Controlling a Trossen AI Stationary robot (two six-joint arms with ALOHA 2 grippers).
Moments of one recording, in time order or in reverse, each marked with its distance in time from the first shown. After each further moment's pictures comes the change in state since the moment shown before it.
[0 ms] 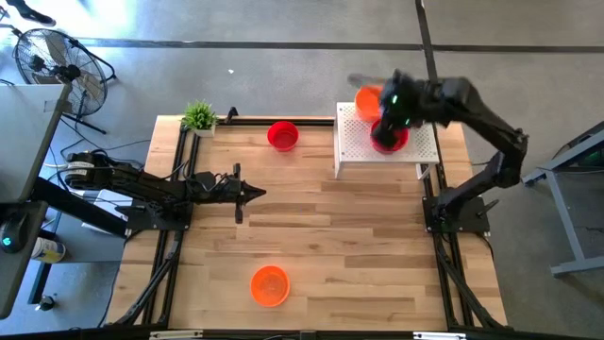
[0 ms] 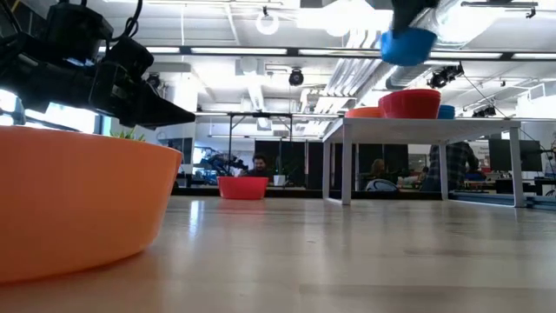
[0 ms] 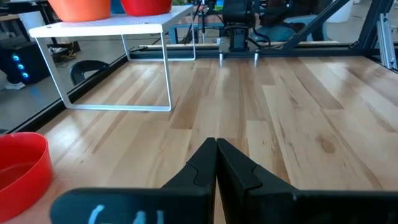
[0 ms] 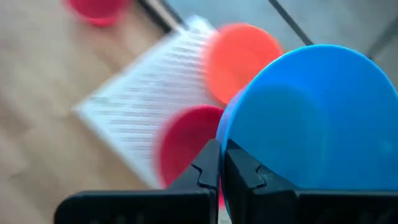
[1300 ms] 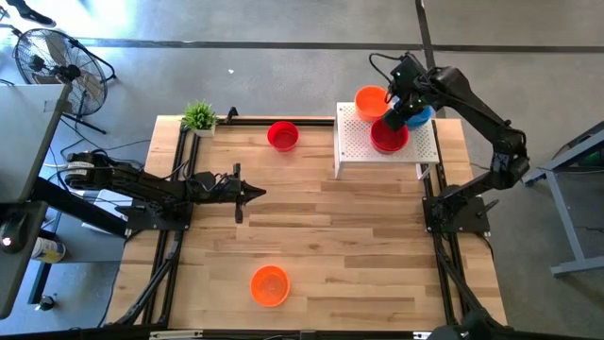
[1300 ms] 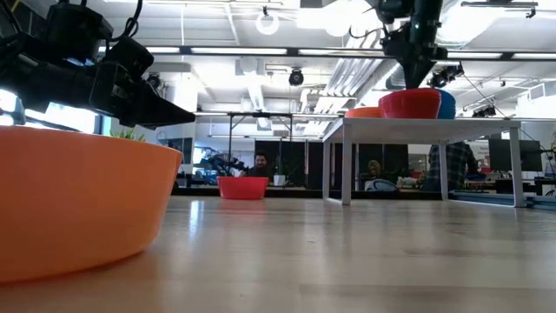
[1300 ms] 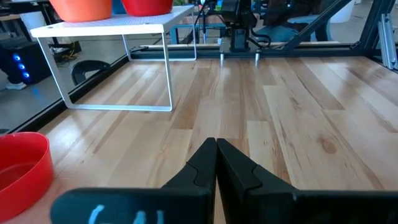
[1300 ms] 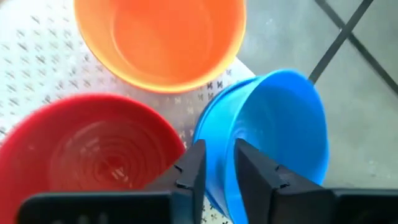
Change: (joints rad) left arm 0.000 0.000 0.000 0.001 -0.005 -0.001; right arm -0.448 -0.020 -0.350 0.249 -0.130 -0.235
